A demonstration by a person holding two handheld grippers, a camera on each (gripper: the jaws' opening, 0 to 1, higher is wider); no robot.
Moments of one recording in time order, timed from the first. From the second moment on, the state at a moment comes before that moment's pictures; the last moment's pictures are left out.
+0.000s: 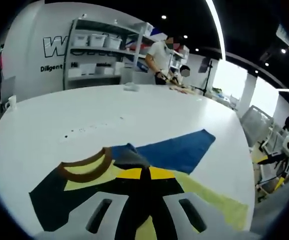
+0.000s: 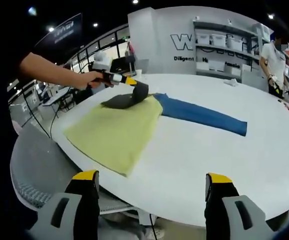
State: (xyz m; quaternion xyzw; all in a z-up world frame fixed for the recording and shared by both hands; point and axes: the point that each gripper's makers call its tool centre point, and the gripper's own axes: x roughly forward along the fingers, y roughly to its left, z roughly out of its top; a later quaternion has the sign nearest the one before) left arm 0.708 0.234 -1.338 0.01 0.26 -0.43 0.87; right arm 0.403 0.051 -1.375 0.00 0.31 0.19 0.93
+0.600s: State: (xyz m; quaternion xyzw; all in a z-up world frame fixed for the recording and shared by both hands) left arm 0.702 0.232 -1.358 0.02 0.27 -0.42 0.86; right arm 0.402 0.051 -1.384 0.00 0.32 0.20 0.93
